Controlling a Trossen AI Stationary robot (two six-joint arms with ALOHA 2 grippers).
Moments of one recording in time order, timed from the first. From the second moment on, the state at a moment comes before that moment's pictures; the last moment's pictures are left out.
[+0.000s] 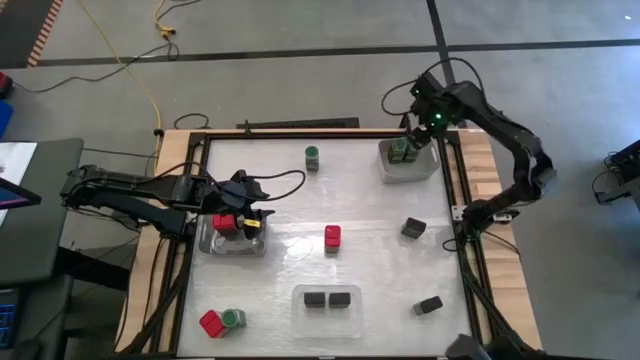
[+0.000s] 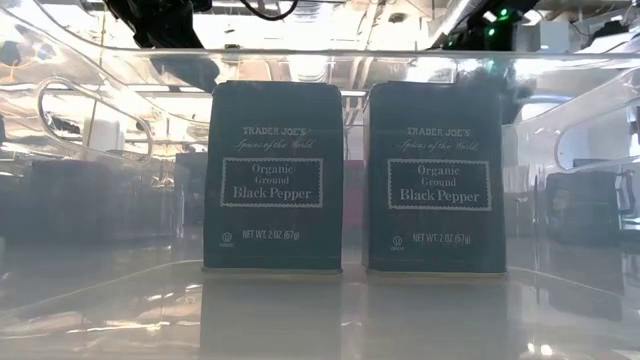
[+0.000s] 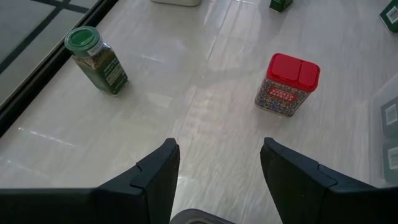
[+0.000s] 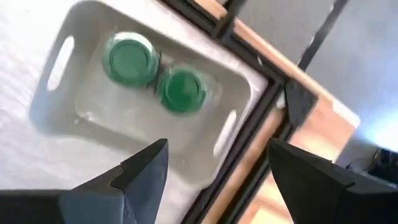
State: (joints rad) left arm -0.08 1.02 0.90 -0.57 -0.35 -0.28; right arm -0.92 1.45 1.42 -1.30 0.24 -0.01
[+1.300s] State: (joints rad) left arm -0.08 1.02 0.90 -0.57 -0.35 -0.35; right arm 0.34 1.17 1.28 -1.49 0.34 1.53
